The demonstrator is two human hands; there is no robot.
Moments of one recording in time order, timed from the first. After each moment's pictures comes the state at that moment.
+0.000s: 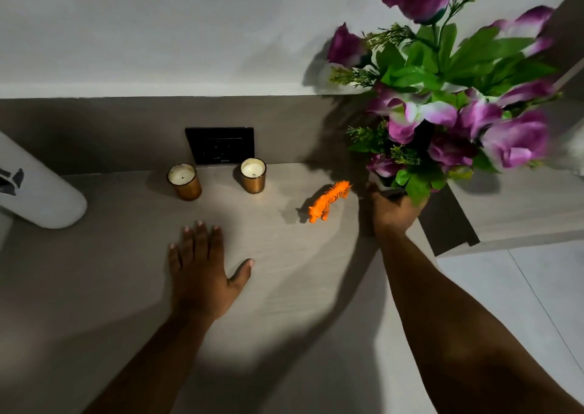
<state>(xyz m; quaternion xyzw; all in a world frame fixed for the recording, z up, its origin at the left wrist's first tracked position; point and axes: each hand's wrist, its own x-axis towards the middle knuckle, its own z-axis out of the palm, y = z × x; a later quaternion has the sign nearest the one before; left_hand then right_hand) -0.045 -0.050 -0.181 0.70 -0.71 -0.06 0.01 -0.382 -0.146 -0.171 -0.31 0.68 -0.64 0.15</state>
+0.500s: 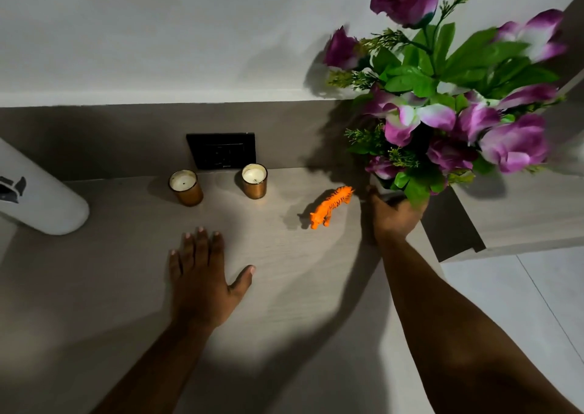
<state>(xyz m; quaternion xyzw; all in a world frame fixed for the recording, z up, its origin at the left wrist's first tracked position) -0.048 -0.051 -0.174 0.71 -0.70 -0.07 0.01 -0.384 -0.154 -0.184 -0.30 0.74 -0.58 0.14</state>
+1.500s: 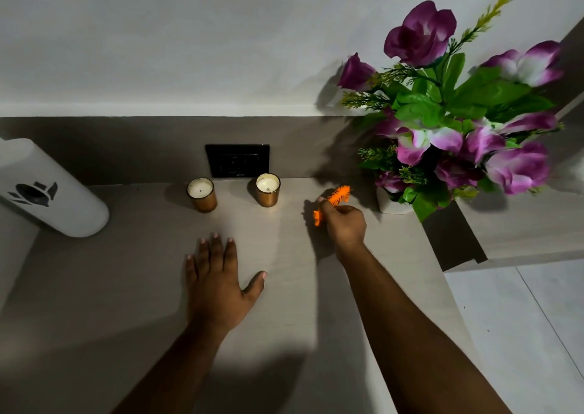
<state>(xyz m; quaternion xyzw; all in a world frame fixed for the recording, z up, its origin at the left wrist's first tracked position) -0.044 -0.050 -0.180 0.71 -0.70 -0.07 0.04 -0.268 -0.143 -0.136 -0.29 0.78 -0.39 0.38</state>
